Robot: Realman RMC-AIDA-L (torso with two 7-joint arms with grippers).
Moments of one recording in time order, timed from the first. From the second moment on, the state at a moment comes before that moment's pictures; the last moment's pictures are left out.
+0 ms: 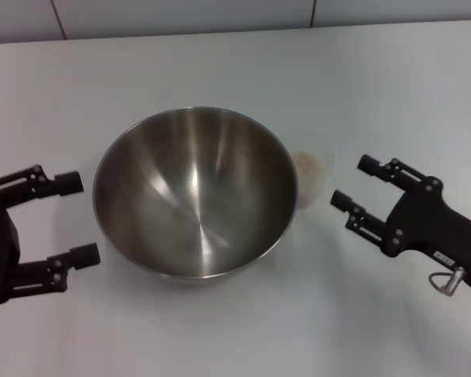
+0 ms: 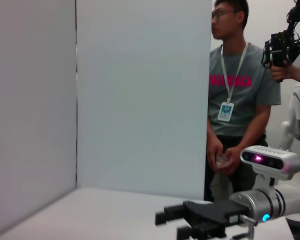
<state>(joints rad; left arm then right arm) -0.16 -2.00 0.91 0.98 1.57 1.92 -1.26 0.36 2.08 0.27 -0.10 -2.43 -1.64 0.44</state>
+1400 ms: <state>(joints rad) -0.28 -2.01 0.80 0.87 1.76 1.91 -1.39 0.40 2.08 0.43 0.02 -2.39 -1.25 0.44</state>
